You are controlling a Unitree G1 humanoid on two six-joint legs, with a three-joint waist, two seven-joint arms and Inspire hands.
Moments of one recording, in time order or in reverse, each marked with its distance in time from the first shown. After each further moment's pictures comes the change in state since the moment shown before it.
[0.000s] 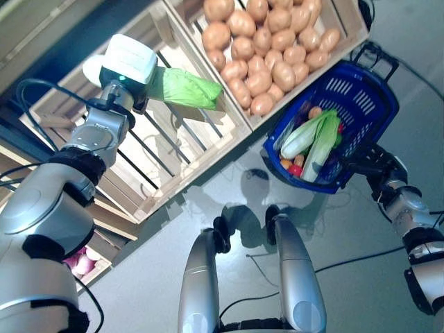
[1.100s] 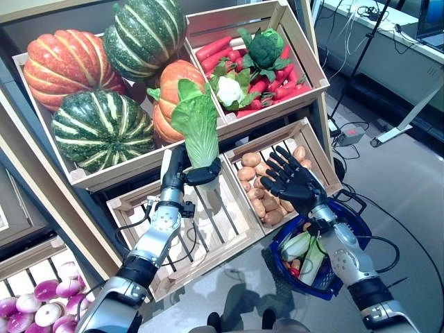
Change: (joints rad) left arm 0.851 -0.418 0.646 -0.614 -0.667 -0.197 -0.065; right arm 0.418 0.379 -0.074 -0.795 -0.073 0.055 0.125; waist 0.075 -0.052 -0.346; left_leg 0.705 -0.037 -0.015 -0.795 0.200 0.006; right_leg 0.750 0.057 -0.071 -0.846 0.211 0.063
